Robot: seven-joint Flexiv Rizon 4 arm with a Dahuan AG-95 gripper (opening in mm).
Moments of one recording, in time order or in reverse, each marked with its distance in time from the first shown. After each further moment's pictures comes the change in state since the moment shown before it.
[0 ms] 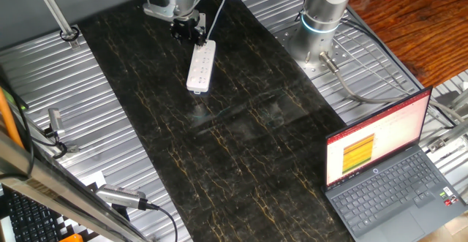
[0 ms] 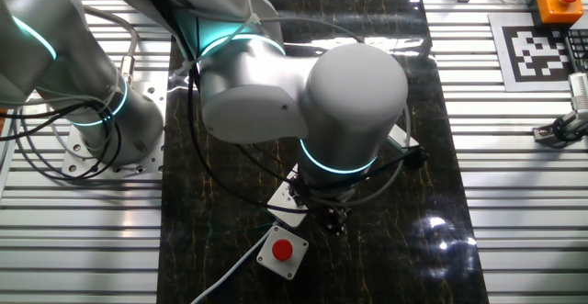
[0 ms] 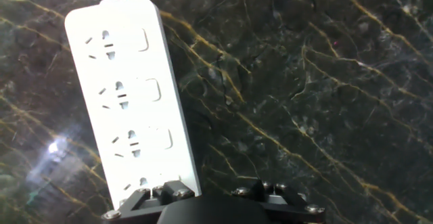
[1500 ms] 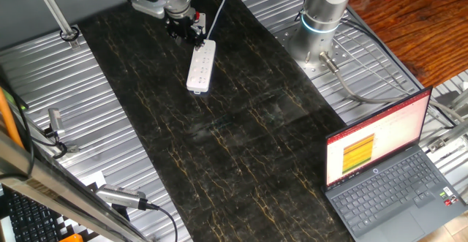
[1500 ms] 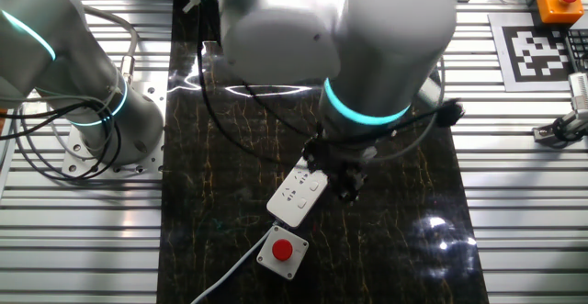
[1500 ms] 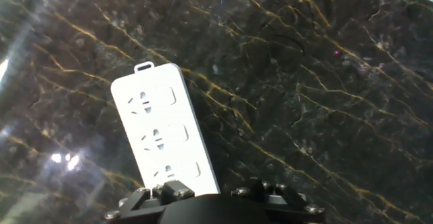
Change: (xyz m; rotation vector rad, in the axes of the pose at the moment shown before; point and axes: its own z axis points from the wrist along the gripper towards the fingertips) arm -0.028 0.013 -0.062 -0.030 -0.008 0.049
